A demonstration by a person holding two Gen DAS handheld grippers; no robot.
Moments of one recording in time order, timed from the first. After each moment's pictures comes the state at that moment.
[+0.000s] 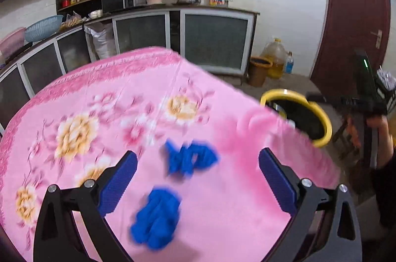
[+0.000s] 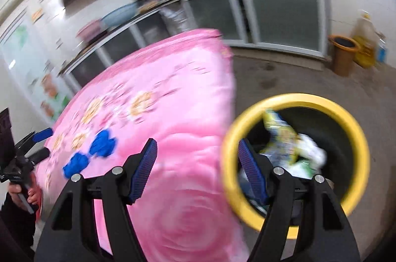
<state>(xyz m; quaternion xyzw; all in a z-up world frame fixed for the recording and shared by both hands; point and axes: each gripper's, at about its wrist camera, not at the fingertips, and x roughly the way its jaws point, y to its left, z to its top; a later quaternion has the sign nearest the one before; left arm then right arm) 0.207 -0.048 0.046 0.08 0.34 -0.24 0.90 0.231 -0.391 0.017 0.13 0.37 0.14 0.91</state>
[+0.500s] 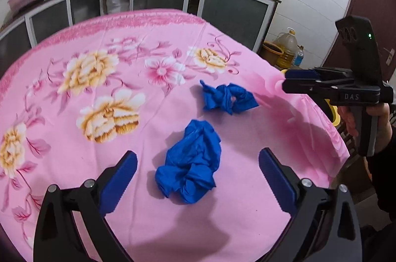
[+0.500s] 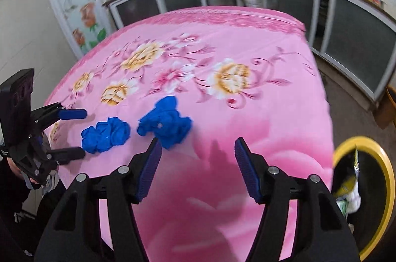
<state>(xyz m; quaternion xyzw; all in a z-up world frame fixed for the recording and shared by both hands) 0.213 0.010 -0.009 0.01 0.42 -0.22 0.88 0.271 -0.233 0.009 -0.02 0.41 0.27 0.87</state>
